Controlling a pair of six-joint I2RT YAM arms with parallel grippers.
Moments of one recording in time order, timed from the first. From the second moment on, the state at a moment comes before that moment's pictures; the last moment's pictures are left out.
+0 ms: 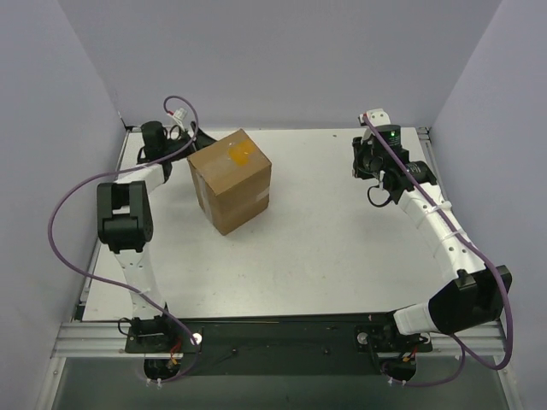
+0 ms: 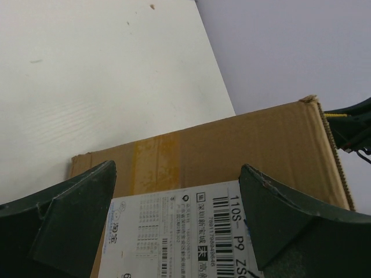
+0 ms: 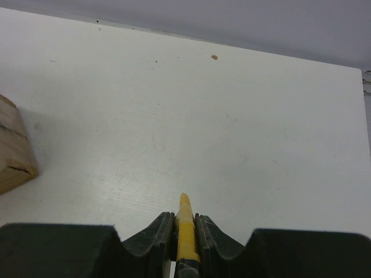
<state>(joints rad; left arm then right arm) 0.06 2.09 1.48 0.34 1.05 -0.78 0.27 1.39 1.33 -0.53 0.12 0.00</state>
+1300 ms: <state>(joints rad) 0.25 1.81 1.22 0.27 1.04 -0.76 0.59 1.43 1.62 -0.56 0.12 -0.23</state>
